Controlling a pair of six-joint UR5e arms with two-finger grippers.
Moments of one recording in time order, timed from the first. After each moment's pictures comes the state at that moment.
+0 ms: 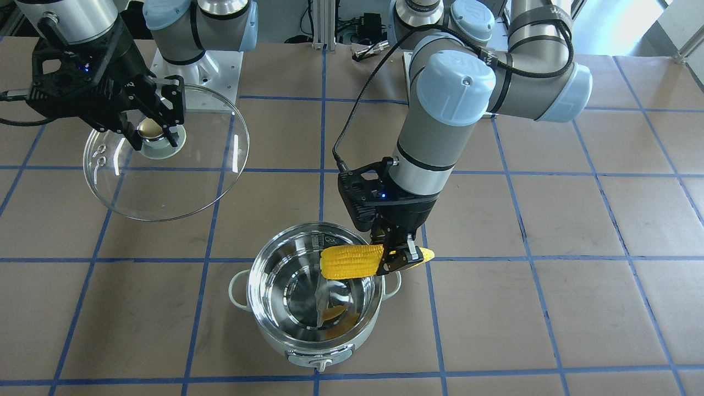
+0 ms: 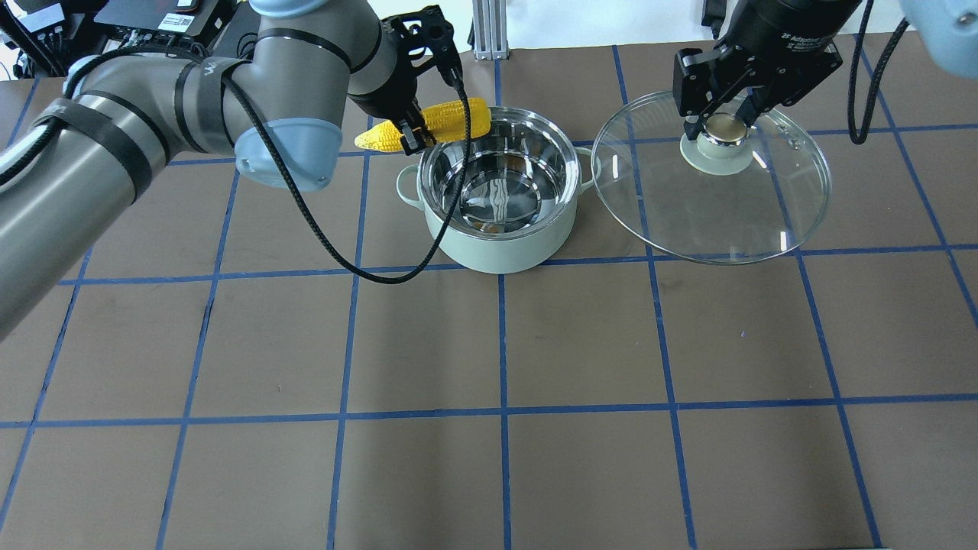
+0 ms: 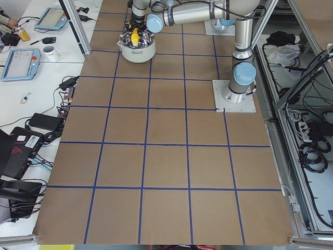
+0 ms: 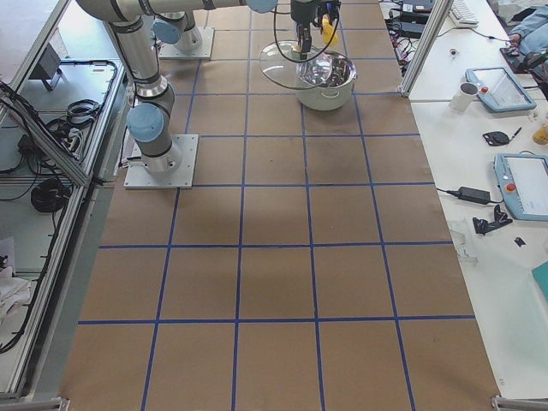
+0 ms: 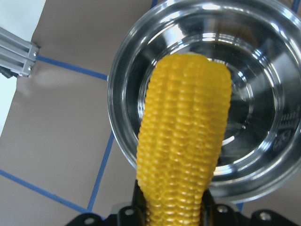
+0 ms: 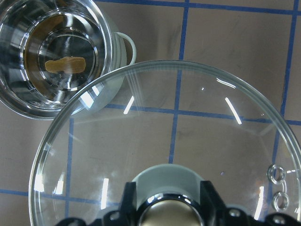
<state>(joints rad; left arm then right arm) -1.75 -1.88 -1.56 -0.95 1.46 1.07 1.56 -1.55 1.45 -1.54 -1.51 -0.10</state>
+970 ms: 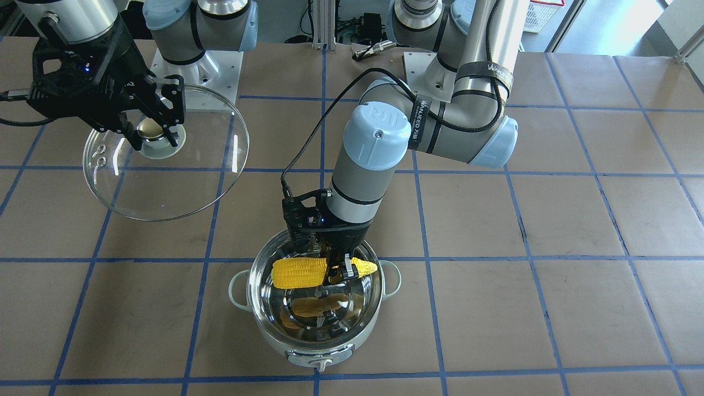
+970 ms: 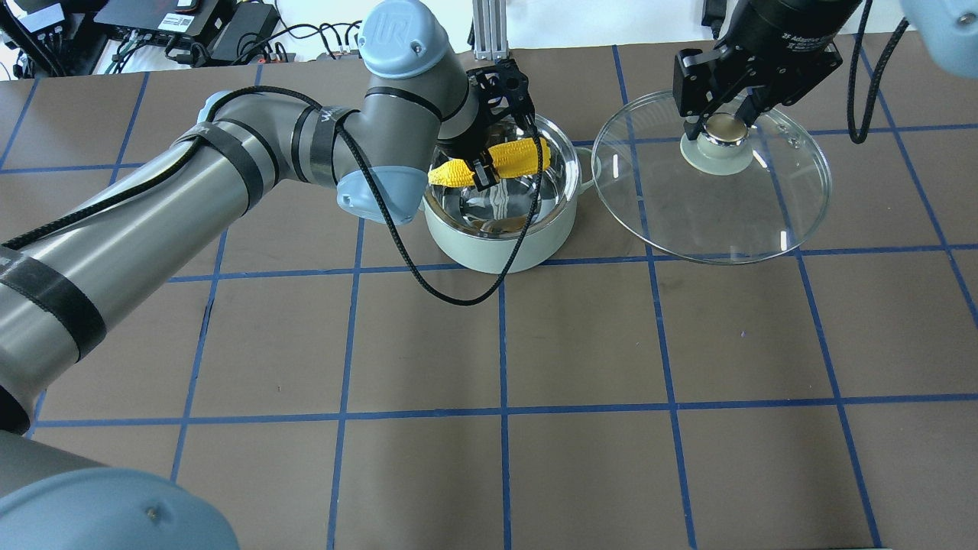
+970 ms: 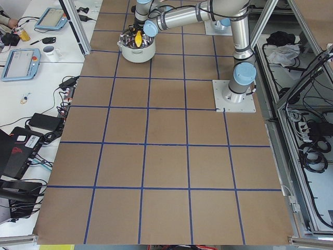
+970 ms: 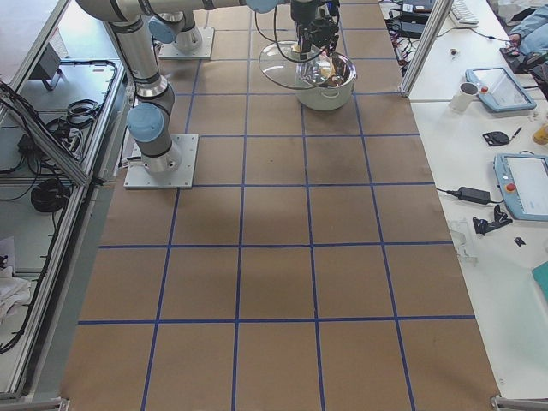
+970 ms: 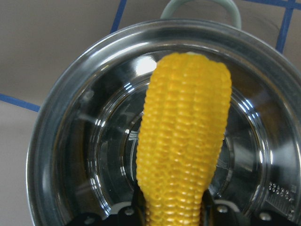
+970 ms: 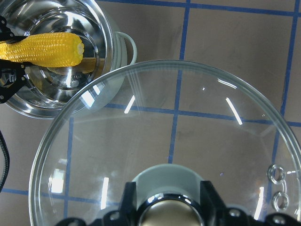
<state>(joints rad) -1.86 -2.02 -1.56 -0.84 1.45 0.97 1.56 -1.55 1.45 -1.54 -1.51 -0.11</state>
